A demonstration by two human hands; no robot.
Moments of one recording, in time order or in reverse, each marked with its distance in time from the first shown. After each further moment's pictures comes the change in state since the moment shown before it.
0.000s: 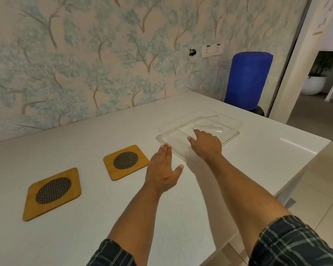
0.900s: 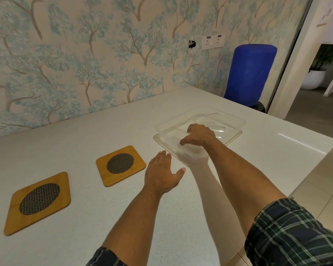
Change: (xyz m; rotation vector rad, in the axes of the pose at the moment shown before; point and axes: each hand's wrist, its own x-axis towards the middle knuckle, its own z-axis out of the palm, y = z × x) left_hand 0.025 -0.012 0.018 0.098 -0.111 -0.062; right_hand 0.068 -0.007 0.004 0.126 -0.320 0.030
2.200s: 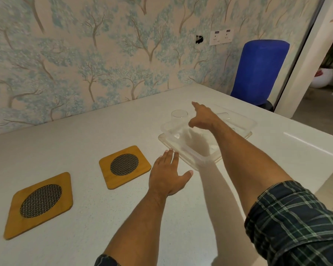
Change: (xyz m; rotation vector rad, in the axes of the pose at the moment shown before) left_hand 0.010 -0.007 0.003 0.070 -0.037 0.038; right_hand 0.056 -0.013 -0.034 0.161 0.071 -0.086
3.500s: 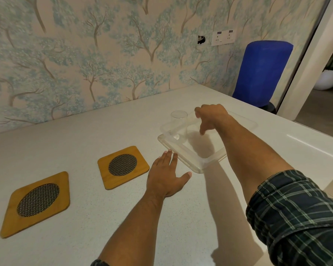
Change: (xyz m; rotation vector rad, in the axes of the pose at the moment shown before) left_hand -0.001 0.000 0.000 -0.009 -0.020 -0.005; right_hand 0.007 0.013 -0.021 -0.704 -0.062 -0.152
